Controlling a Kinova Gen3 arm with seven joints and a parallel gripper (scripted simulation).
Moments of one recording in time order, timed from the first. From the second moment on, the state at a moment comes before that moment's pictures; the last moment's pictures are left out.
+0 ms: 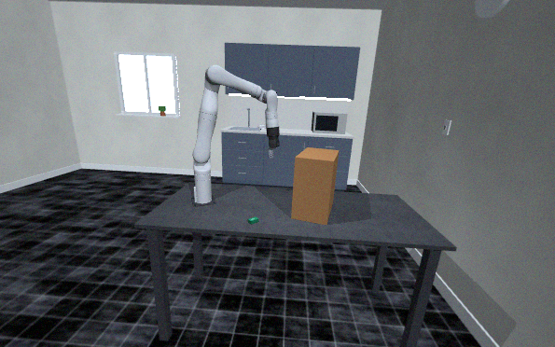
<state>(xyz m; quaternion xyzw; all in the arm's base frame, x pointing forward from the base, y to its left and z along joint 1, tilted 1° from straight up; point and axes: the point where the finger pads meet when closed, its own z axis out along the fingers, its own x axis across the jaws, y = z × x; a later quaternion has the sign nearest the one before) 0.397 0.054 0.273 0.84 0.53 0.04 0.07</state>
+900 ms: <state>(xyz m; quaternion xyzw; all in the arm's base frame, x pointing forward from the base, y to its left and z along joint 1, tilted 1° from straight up) 0.392 0.055 0.282 0.85 0.53 0.00 0.03</state>
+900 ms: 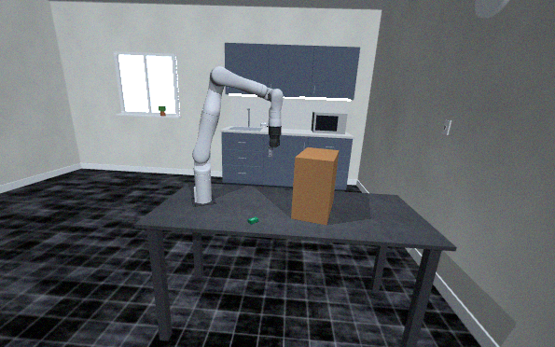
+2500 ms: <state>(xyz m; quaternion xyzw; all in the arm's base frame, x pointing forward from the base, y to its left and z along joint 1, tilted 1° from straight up) 0.392 0.054 0.284 0.85 0.53 -0.01 0.01</state>
